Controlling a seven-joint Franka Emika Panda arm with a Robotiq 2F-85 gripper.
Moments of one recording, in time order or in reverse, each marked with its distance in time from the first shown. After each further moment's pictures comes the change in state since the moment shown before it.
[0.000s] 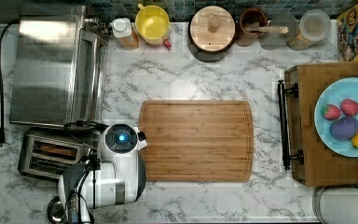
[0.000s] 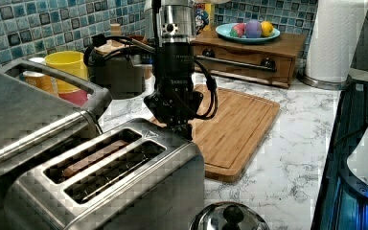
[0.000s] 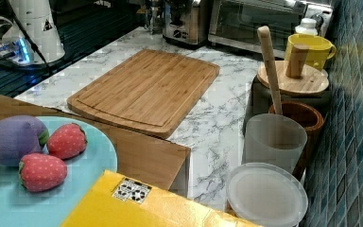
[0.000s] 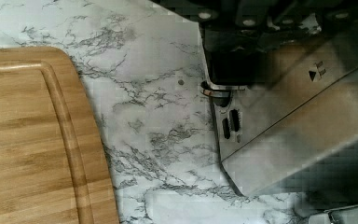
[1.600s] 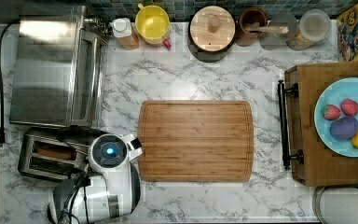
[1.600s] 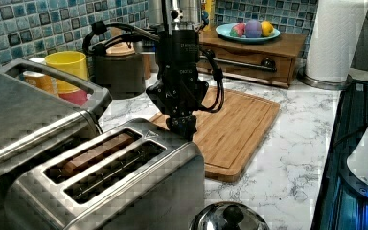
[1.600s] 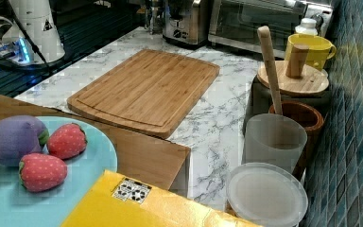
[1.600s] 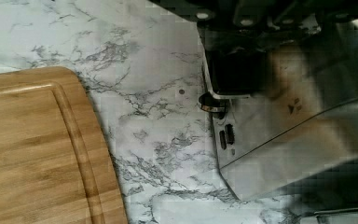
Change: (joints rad) arm 0.019 -0.090 0.014 -0.039 -0.034 0.004 0.097
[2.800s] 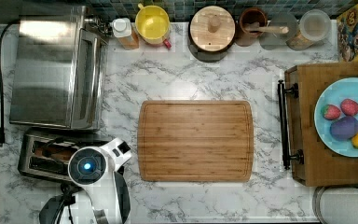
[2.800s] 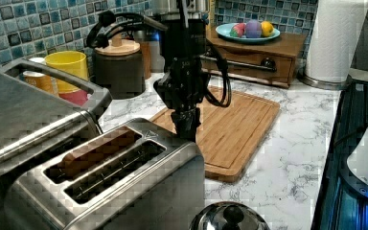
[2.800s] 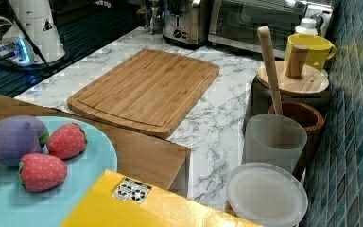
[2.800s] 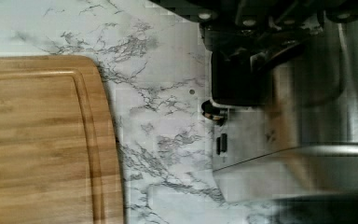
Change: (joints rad) arm 0.015 -0.063 0.046 -0.004 -0.131 -0.016 0.021
